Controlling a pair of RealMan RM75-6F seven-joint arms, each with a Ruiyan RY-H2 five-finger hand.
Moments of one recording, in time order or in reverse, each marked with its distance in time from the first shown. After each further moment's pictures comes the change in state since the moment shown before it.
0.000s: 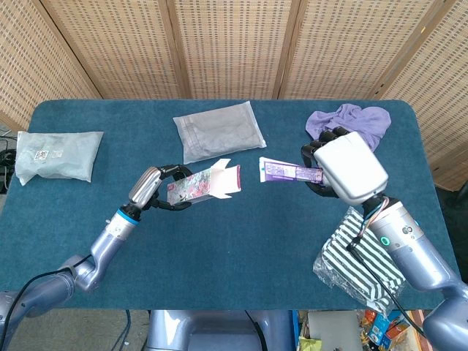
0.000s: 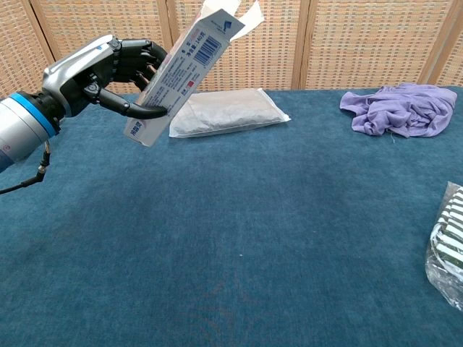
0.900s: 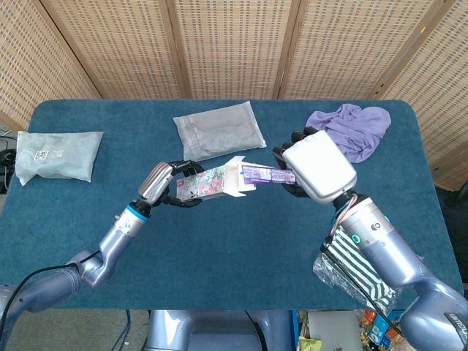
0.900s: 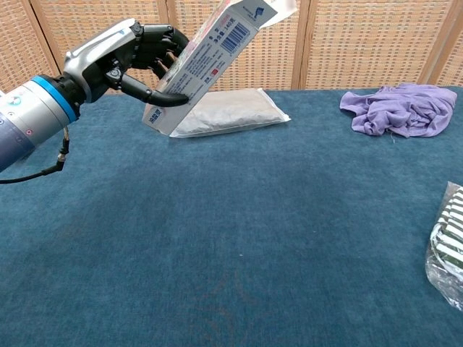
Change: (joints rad) left arm -0.052 0.022 -0.037 -0.107 -0.033 -0.051 0.117; right arm 0.181 -0.037 -0.007 -0.049 0.219 -0.041 -0.184
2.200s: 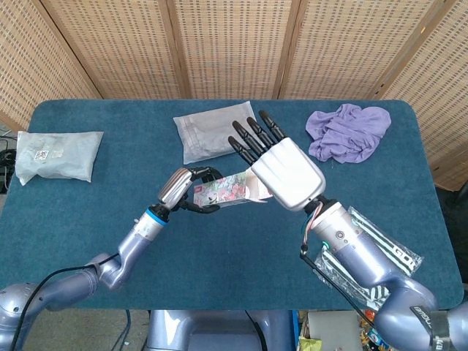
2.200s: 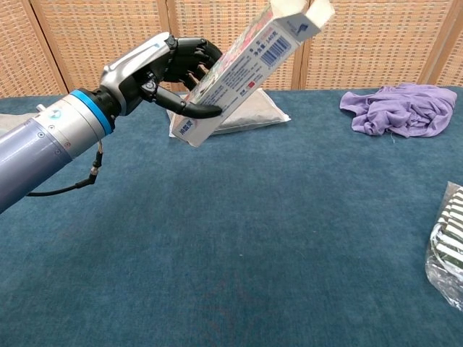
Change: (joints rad) left arm -0.045 -0.091 -0.012 0.019 -0.017 -0.023 -0.004; right arm 0.167 -0.098 -0.133 0.002 -0.015 0.126 -0.313
